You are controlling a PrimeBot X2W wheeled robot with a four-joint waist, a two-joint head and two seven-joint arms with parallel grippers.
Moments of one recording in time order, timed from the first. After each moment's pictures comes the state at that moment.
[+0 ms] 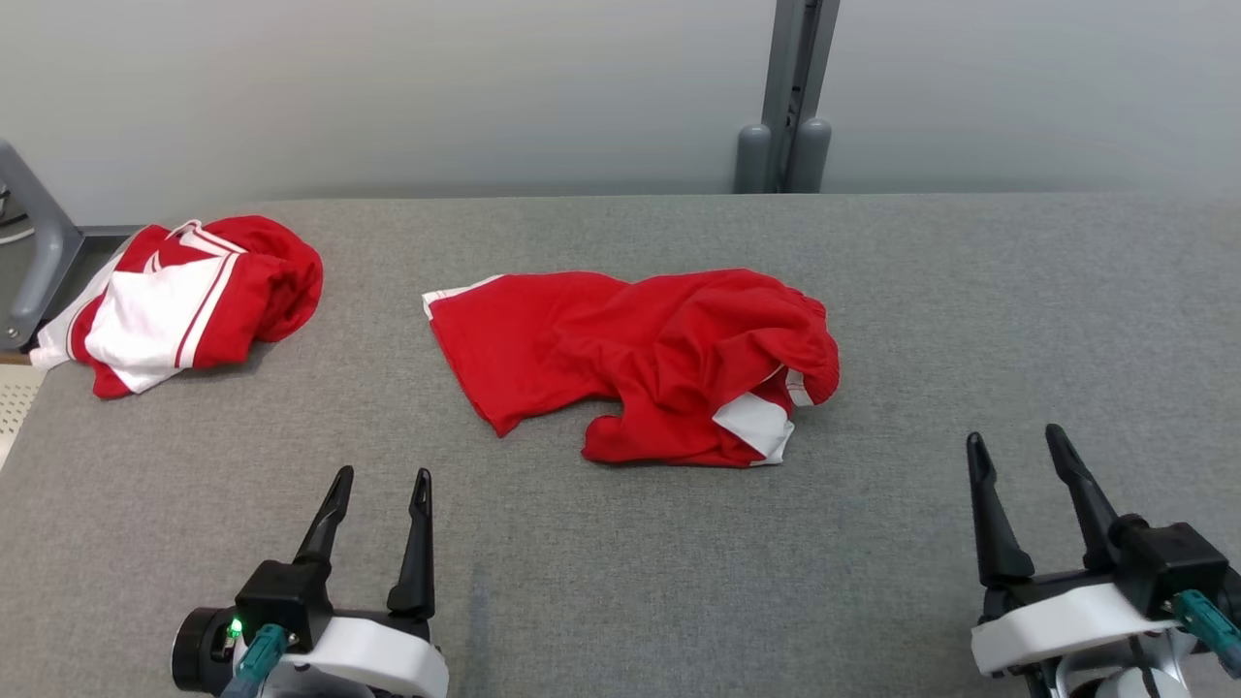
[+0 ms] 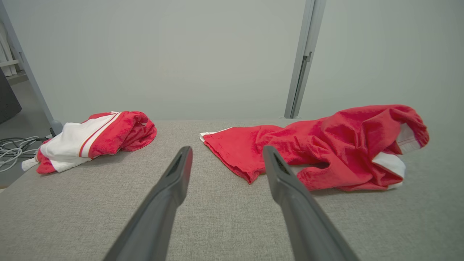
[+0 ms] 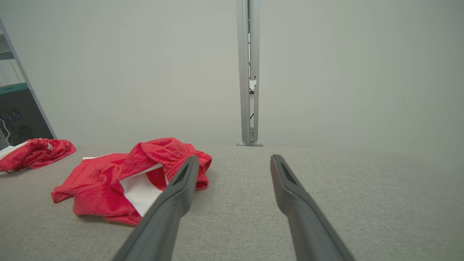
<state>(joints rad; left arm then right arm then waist) -0.04 0.05 -0.12 0.26 -0.17 0.03 -0.26 -0.06 -0.05 0.01 0.19 0.13 0.13 -0.26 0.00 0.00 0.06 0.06</state>
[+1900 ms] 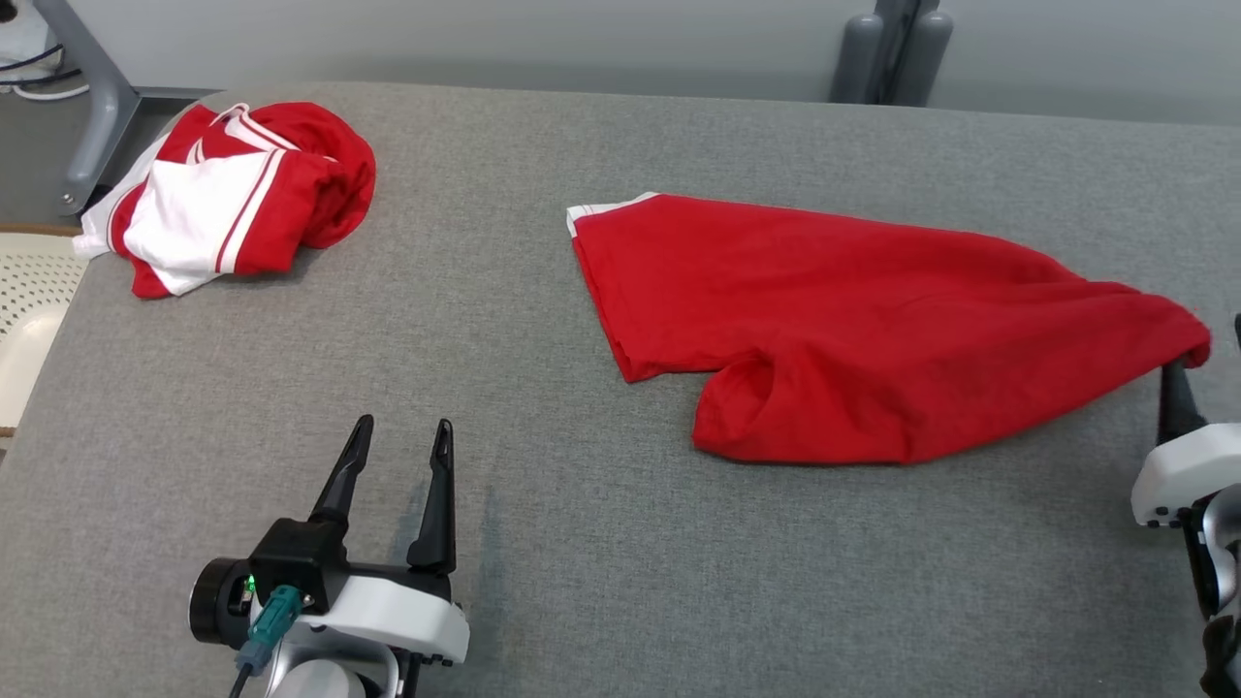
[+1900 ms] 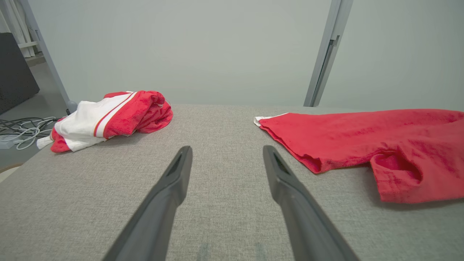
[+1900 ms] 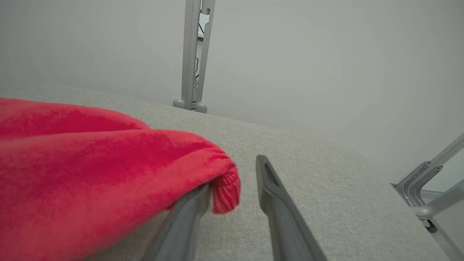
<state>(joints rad) -0.11 0.05 -0.18 0.23 -0.20 0.05 -0.26 -0.46 -0.18 -0.28 0.67 -0.19 0.13 -0.26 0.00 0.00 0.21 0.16</state>
